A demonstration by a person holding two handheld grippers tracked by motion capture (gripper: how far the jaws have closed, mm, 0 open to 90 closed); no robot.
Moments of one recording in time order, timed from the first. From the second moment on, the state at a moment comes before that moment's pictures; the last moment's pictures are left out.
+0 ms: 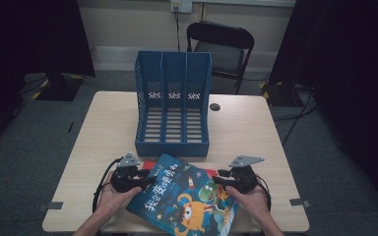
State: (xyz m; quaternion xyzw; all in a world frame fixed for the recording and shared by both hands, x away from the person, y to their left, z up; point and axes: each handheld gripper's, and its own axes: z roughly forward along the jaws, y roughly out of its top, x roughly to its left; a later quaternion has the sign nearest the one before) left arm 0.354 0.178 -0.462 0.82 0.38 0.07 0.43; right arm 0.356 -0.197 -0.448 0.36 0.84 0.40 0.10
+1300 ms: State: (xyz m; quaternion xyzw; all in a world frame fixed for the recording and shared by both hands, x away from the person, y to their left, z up) left arm 0.364 0.139 -0.457 0.85 0.33 0.05 0.41; right arm 0.360 -0.172 -0.444 0.30 0.87 0.39 0.09
